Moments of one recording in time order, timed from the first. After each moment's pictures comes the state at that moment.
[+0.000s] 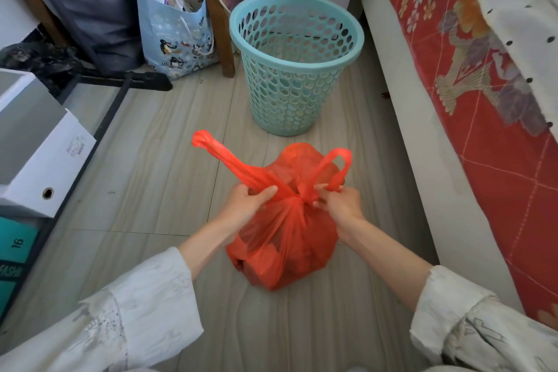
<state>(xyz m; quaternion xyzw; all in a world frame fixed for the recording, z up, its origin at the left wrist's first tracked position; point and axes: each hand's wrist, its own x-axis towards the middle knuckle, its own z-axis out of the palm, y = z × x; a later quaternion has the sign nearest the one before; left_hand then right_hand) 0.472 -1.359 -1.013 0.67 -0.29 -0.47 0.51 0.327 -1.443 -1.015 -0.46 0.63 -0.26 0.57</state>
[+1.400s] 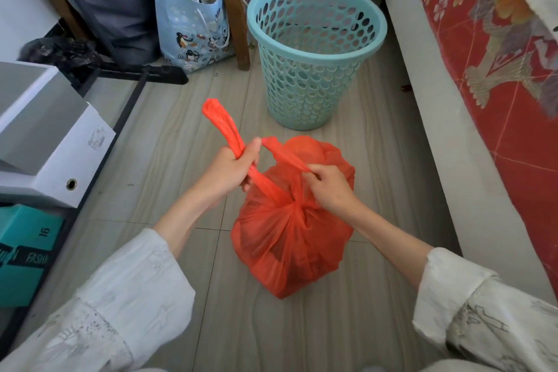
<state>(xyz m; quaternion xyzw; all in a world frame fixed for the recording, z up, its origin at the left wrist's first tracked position) 0.524 -1.361 -0.965 0.70 -0.33 -0.40 0.49 0.363 -1.448 -1.007 -0.80 0.44 -0.13 0.40</state>
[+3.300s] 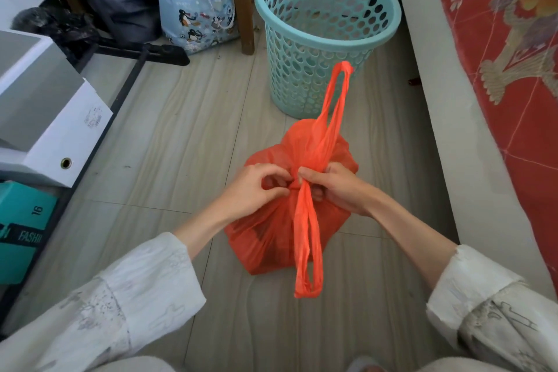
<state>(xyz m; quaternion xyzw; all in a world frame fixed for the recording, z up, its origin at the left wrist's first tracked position) 0.499 -1.345 -1.005 0.67 -0.56 -0.33 0.35 0.352 -1.446 -0.997 -0.60 0.33 -0.07 0.73</state>
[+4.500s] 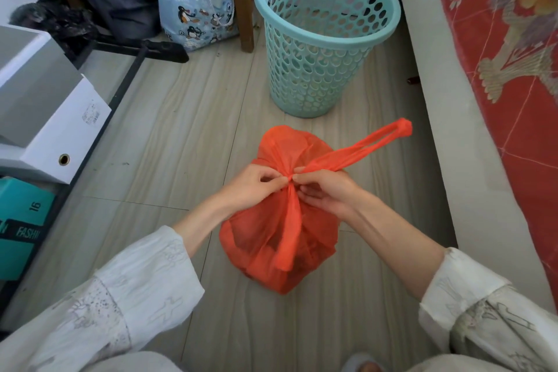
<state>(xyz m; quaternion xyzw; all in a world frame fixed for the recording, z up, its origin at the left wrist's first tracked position) 0.496 -1.349 -1.006 0.68 -0.45 -0.45 0.35 0.366 -1.425 -0.981 -0.37 0.56 -0.10 0.74</state>
